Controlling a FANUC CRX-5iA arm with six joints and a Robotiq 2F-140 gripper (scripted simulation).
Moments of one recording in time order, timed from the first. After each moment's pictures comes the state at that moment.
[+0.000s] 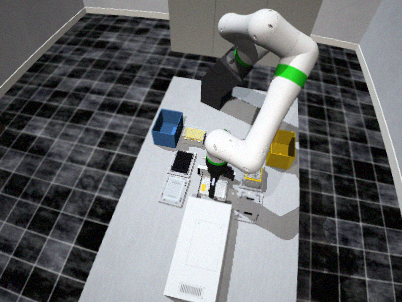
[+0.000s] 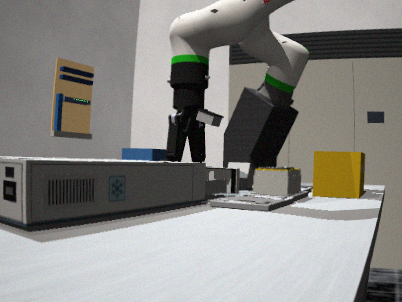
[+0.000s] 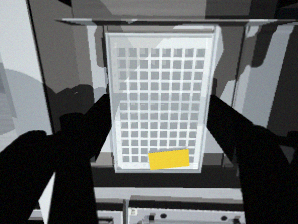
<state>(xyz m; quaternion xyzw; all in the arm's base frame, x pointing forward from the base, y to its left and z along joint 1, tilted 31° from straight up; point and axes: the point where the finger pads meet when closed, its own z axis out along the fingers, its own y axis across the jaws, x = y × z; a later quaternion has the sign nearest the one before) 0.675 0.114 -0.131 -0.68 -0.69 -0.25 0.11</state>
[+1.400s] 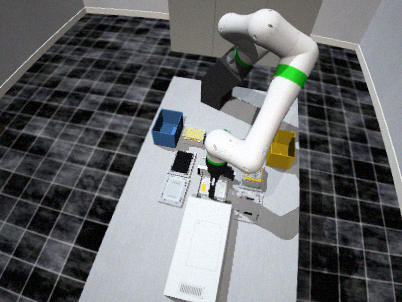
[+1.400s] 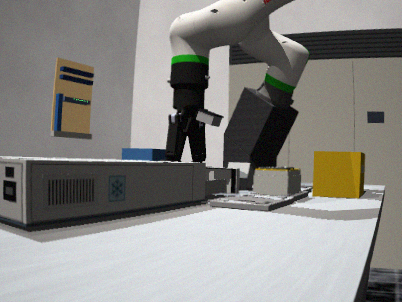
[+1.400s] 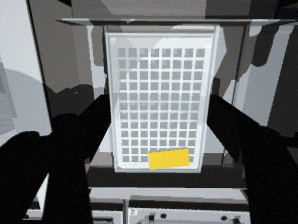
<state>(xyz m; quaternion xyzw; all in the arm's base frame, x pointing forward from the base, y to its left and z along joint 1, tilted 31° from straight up) 0.675 0.114 -0.131 -0.68 -0.69 -0.25 0.11</state>
